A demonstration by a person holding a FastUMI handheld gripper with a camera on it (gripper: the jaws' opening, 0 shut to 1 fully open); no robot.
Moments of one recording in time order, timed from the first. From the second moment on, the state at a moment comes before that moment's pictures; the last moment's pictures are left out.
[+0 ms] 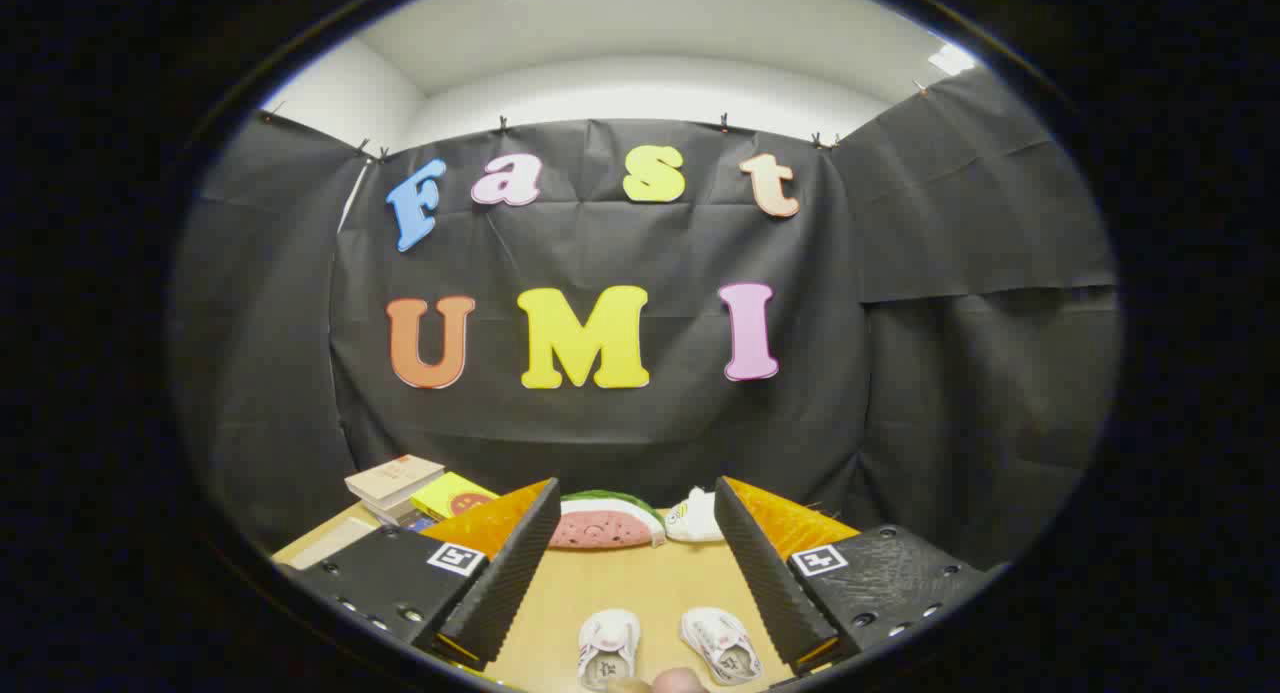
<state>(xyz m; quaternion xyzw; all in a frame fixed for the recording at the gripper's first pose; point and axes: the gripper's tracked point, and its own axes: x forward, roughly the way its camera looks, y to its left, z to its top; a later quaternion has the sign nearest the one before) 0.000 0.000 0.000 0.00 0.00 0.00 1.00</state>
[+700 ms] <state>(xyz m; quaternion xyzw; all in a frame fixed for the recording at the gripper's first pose) 0.011 0.013 0.000 0.00 0.00 0.02 1.00</state>
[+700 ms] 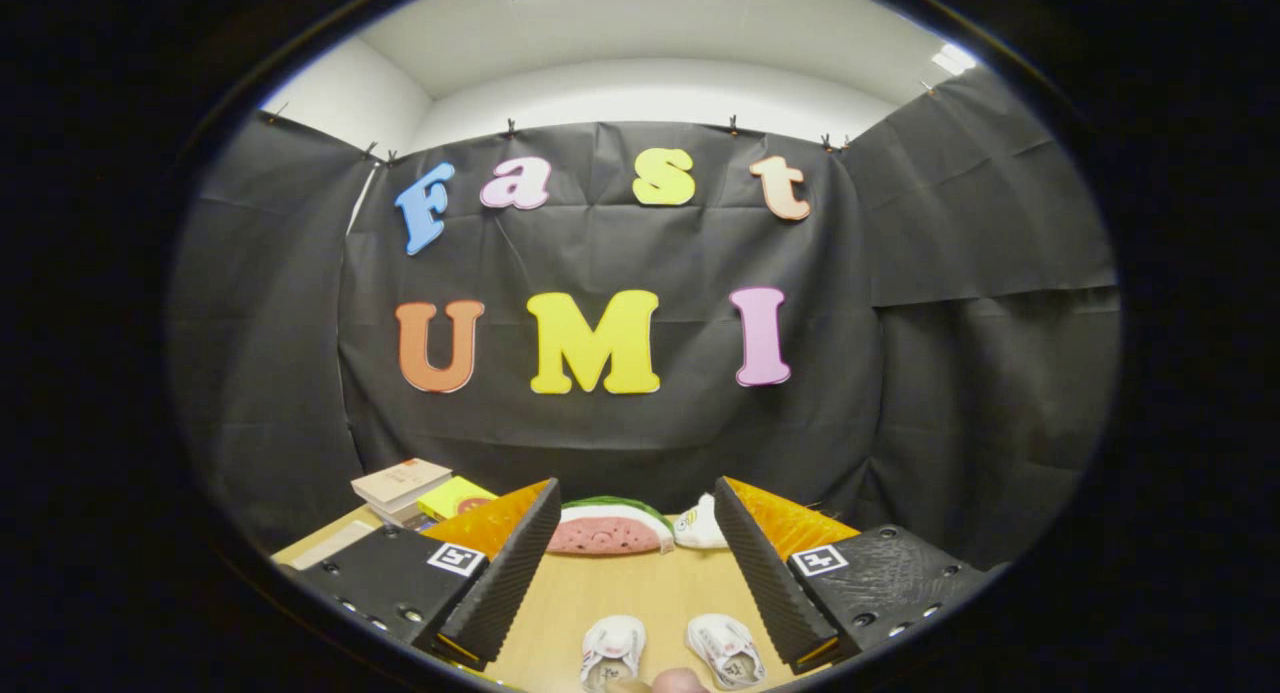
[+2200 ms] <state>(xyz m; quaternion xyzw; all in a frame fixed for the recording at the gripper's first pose) -0.003 0.251 -0.264 0.20 0.37 0.30 0.85</state>
